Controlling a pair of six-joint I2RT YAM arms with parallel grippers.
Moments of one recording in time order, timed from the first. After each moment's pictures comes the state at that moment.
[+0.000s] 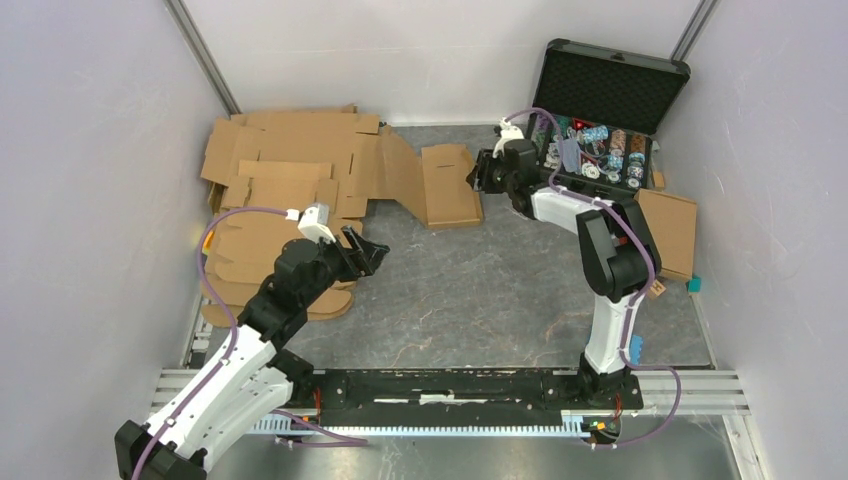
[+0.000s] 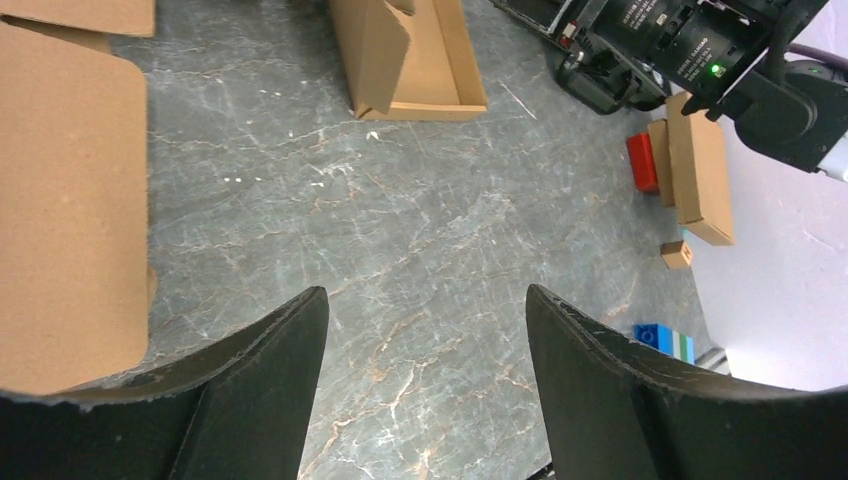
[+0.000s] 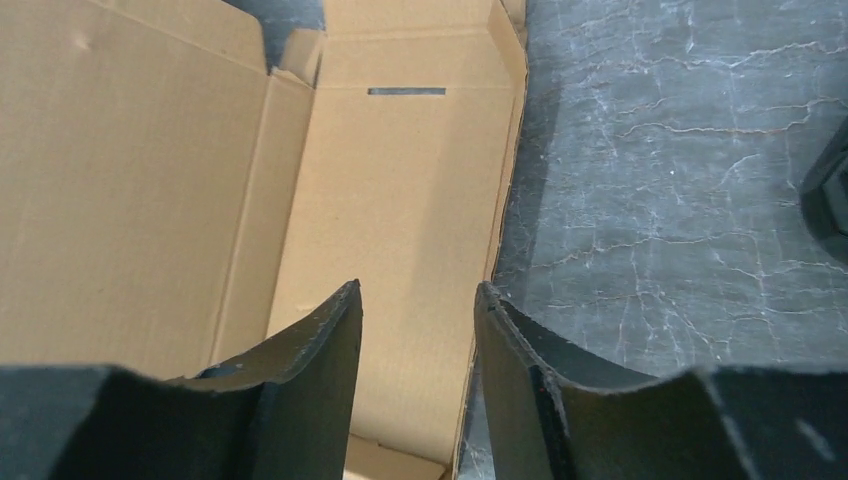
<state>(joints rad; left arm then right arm) -0.50 0.68 0.53 -0.17 0.02 -0.69 0.32 1.95 1.22 0.26 -0.15 0.36</state>
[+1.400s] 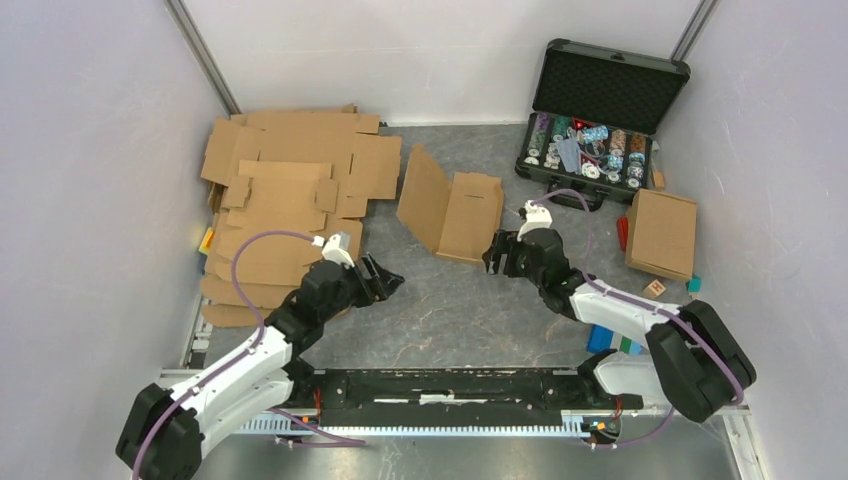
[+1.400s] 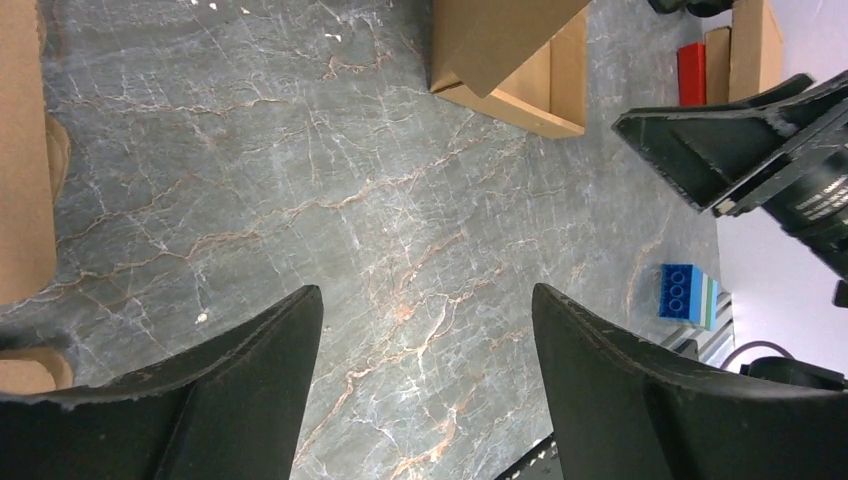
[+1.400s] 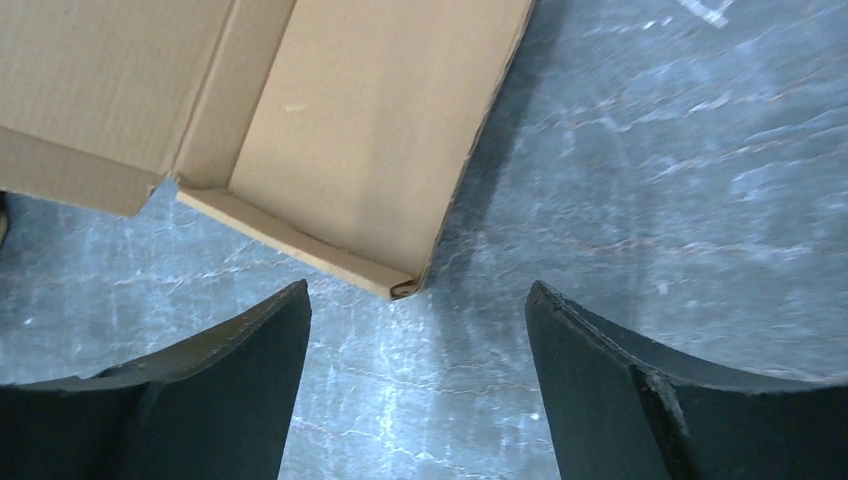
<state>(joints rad) -0.58 0.77 0.27 0.05 0.05 -0.82 0.54 1.28 0.44 0.29 0.10 0.46</state>
